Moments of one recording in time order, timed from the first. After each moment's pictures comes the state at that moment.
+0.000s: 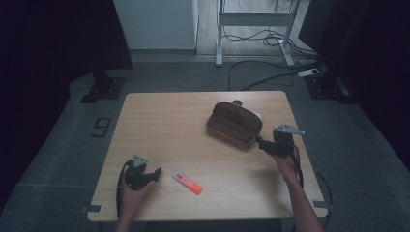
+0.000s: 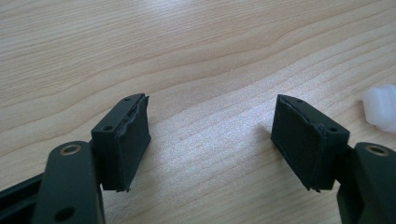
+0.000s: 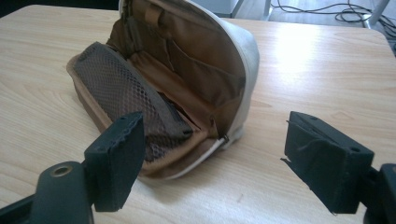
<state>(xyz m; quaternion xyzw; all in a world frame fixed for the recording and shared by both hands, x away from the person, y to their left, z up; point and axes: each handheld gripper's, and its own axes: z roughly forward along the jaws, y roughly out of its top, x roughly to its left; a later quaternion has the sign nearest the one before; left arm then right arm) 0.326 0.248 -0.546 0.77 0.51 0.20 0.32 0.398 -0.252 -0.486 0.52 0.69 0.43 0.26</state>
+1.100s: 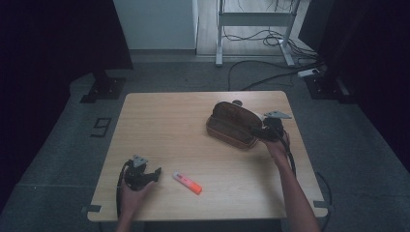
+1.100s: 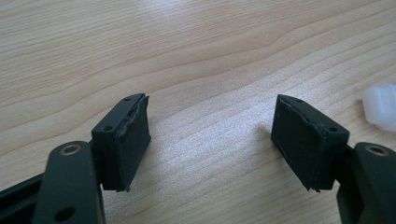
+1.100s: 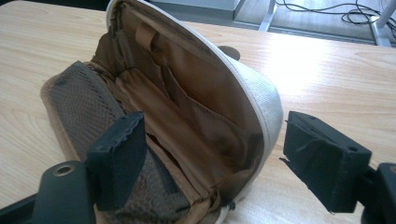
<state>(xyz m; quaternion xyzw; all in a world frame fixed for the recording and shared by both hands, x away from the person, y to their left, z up) 0.326 0.248 -0.546 0.77 0.51 0.20 0.32 0.456 -0.231 -0.486 0.51 0.70 0.42 0.26</state>
